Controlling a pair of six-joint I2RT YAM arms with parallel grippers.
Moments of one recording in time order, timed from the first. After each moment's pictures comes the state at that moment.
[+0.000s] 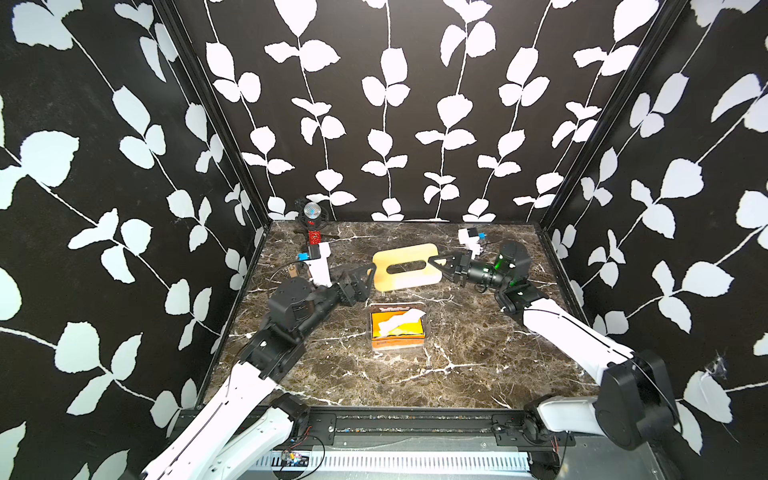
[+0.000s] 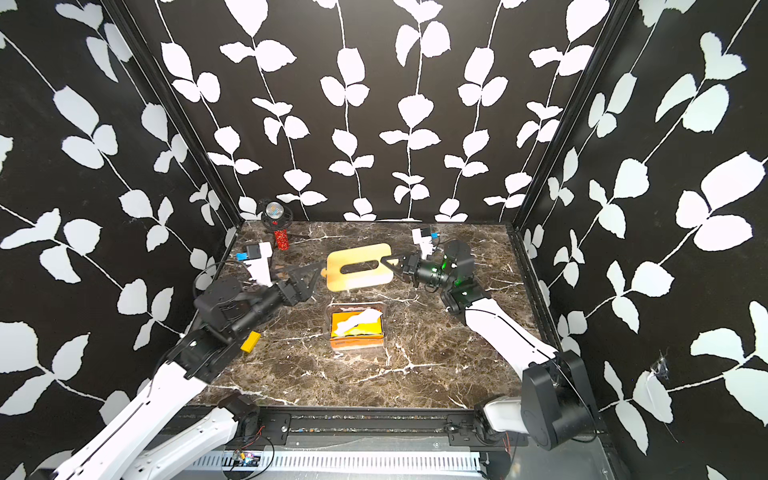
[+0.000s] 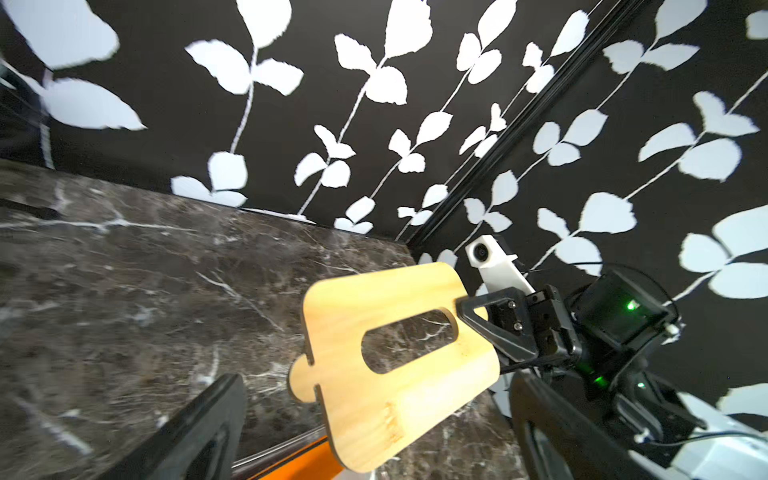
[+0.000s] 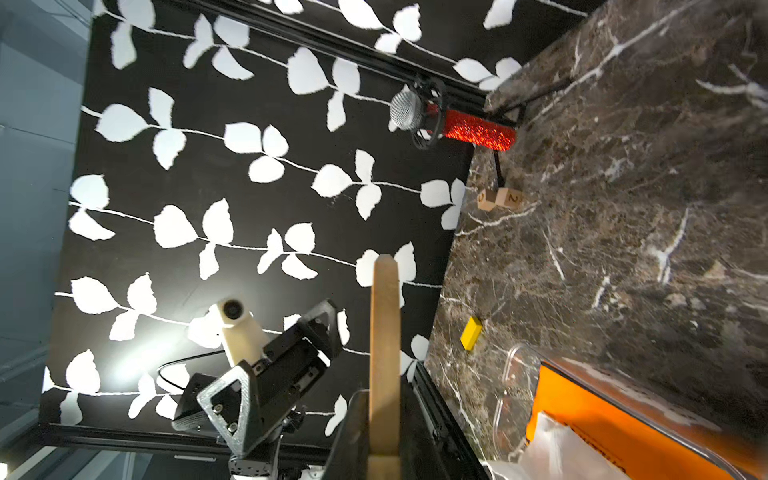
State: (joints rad) left arm -0.57 0.73 0.82 -0.20 0.06 -0.56; right arm 0.39 1.37 0.92 0.30 -0.91 1.17
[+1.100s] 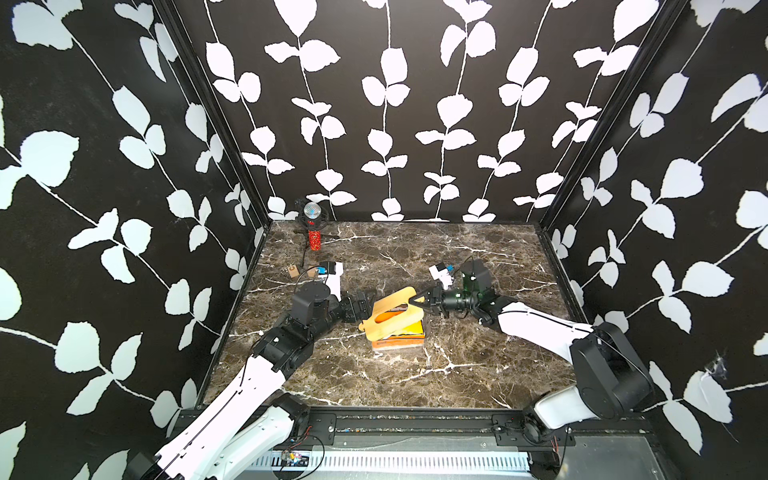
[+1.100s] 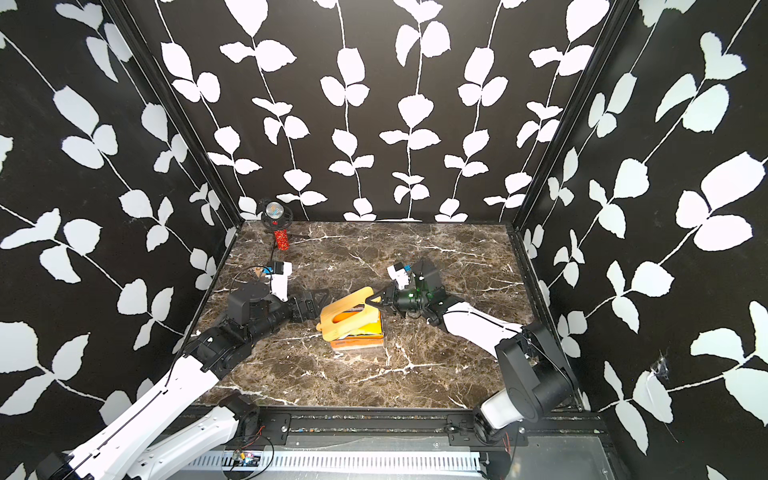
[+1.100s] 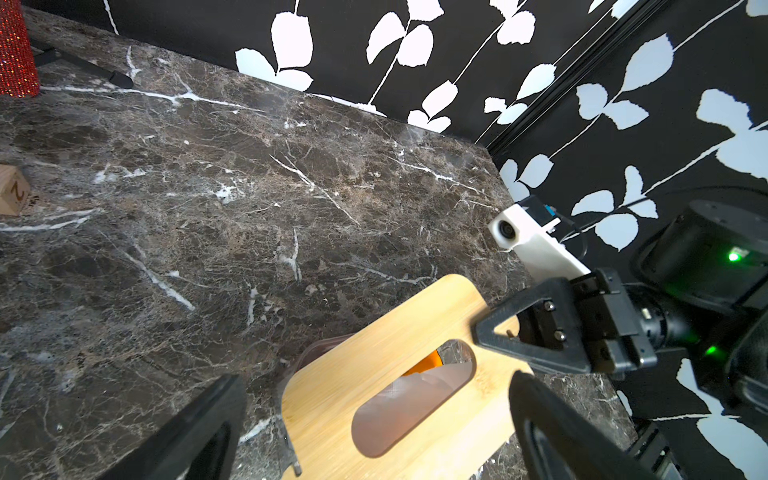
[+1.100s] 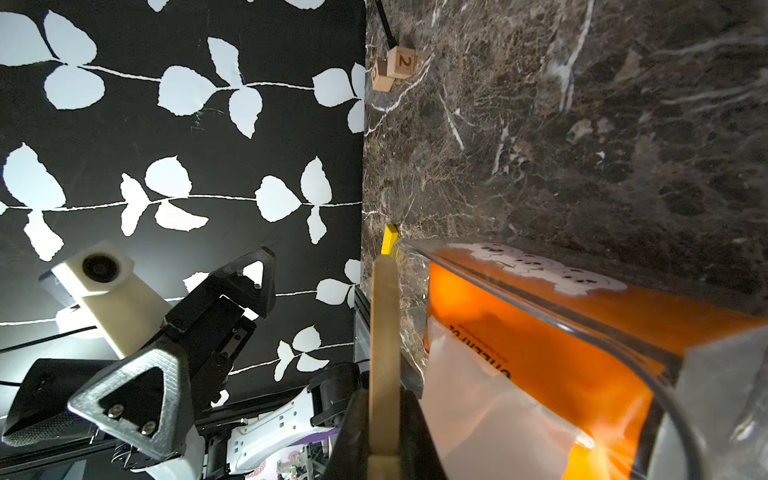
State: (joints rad) left arm -0.57 0.81 0.73 -0.34 0.06 -0.53; right arm 0.55 1.50 0.80 0.21 -0.85 1.06
